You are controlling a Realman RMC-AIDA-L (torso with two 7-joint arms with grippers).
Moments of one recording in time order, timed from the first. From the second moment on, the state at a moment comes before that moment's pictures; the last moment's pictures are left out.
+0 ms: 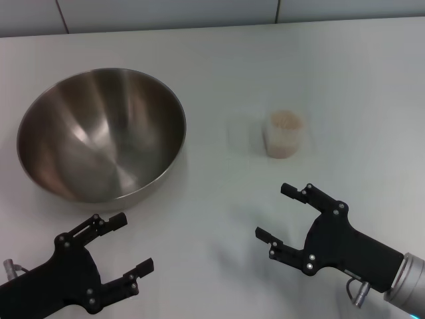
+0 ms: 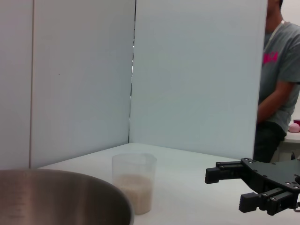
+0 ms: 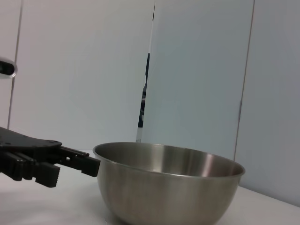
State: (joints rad) left arm -0.15 -2.07 0.98 0.33 1.55 1.66 -0.63; right arm 0.28 2.08 0.13 0.07 -2.46 -1.52 0.14
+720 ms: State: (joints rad) left arm -0.13 -2.07 0.80 0.33 1.54 1.72 -0.64; right arm 0.29 2.09 0.13 0.08 -2.46 -1.50 0.14
